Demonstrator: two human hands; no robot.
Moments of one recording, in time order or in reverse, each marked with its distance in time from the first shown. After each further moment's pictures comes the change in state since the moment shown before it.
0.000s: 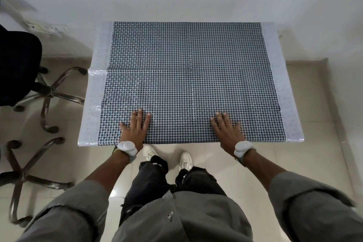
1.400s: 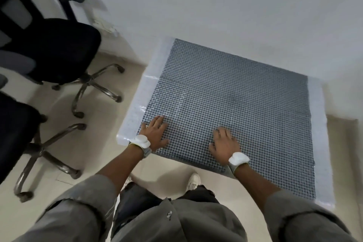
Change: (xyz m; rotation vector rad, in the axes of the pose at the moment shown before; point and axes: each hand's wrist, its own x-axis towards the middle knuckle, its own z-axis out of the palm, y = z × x) left_hand -0.010 -0.105 0.005 -0.480 -0.025 0.040; right_hand 0.057 -0.120 -0.108 0.189 0.150 -0.054
